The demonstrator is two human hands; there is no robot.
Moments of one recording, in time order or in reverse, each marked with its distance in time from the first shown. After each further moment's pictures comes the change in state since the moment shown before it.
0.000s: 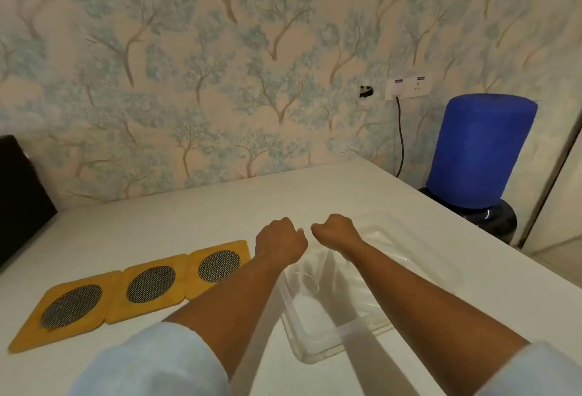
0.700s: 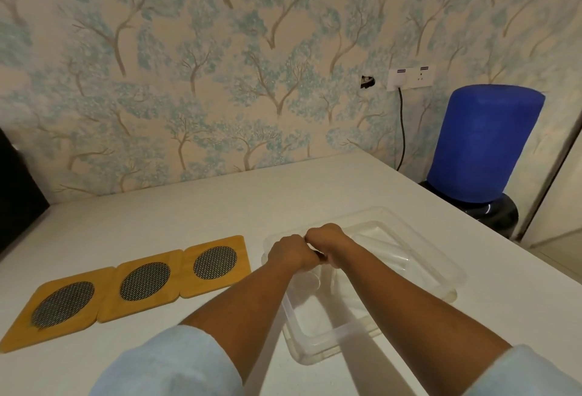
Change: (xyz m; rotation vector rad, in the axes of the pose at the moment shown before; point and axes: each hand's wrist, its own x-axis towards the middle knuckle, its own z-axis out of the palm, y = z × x) left_hand 0.007 0.014 0.039 -0.033 -0.370 -0.100; right_hand 0.019 0.010 0.029 0.423 -0.150 0.296
